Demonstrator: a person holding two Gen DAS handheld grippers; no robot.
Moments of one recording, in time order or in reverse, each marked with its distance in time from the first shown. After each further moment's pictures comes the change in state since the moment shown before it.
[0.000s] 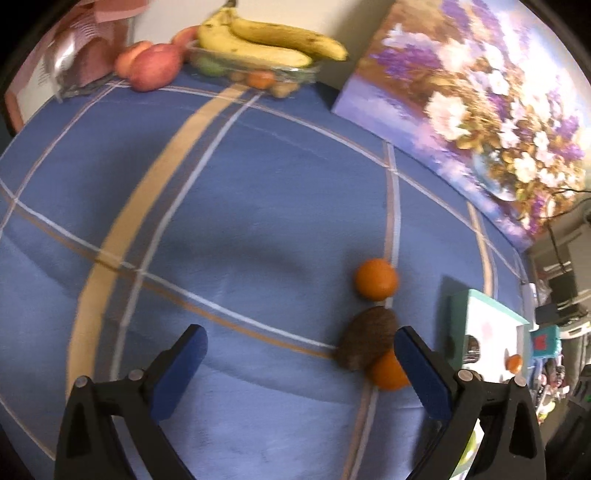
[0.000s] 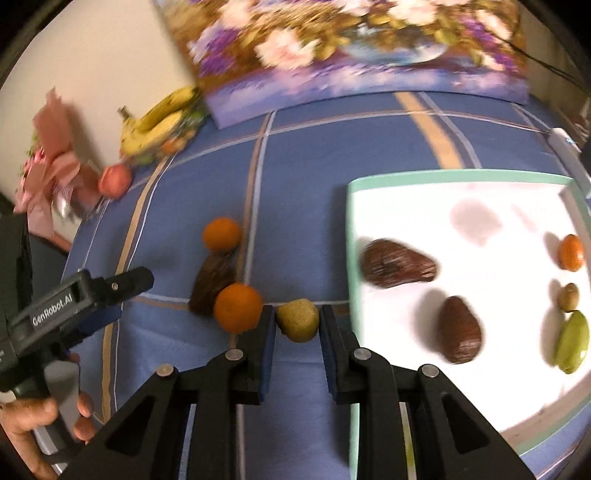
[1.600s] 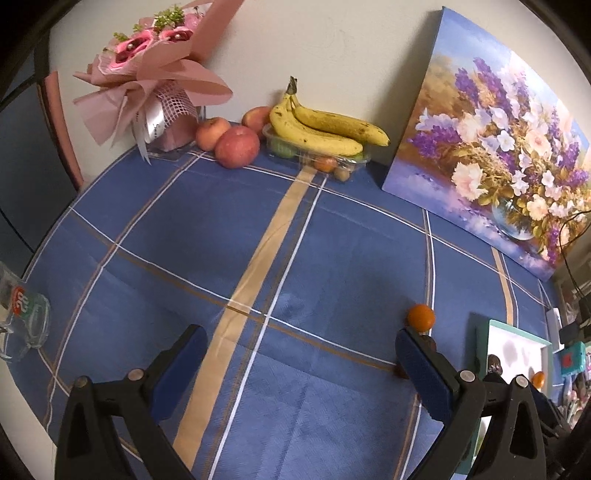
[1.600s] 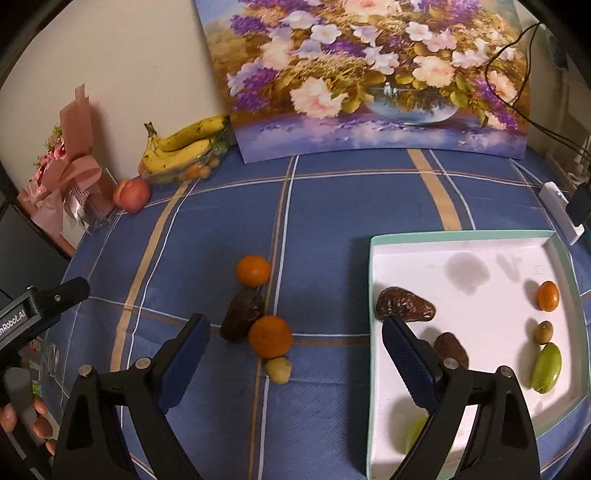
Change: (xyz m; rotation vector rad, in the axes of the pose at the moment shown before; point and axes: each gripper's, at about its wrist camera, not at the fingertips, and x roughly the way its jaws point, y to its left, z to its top) left arm -0.096 0.035 -0.002 0.015 -0.223 0.196; right arm -0.023 0.054 0.009 -0.116 -0.112 -0.026
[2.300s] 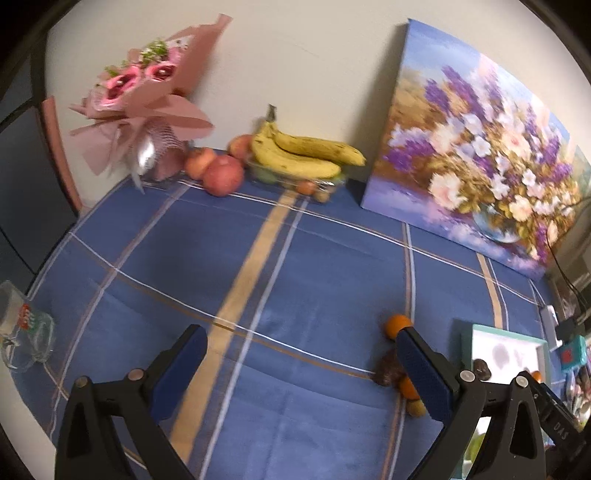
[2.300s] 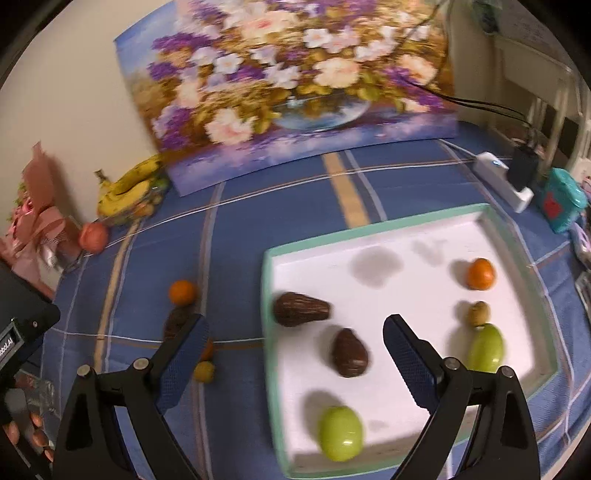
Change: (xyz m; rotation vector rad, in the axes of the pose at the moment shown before) left arm -0.027 -0.020 -0.002 0.039 -0.094 0.003; right arm -0.036 -0.066 -0.001 0.149 -0.060 -0.077
